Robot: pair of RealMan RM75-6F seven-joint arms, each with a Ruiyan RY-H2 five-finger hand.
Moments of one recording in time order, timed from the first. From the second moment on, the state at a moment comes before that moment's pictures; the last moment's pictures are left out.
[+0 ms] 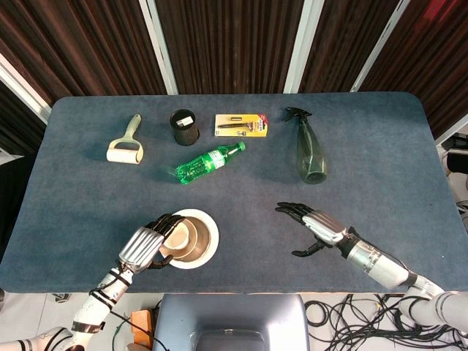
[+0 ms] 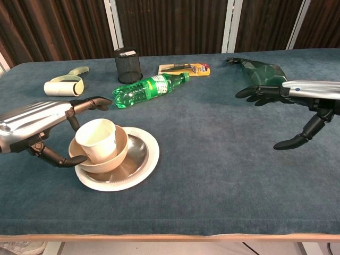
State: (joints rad) left arm -0.53 -1.45 -0.03 -1.64 1.44 1.10 0.21; right arm 0.70 -1.35 -0.12 -1.21 -1.78 1.07 0.83
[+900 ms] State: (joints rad) left arm -0.52 -1.46 -0.04 -1.61 1.41 1.11 0.28; right arm 0.46 -1.26 -0.10 -1.40 -1.61 1.29 0.25
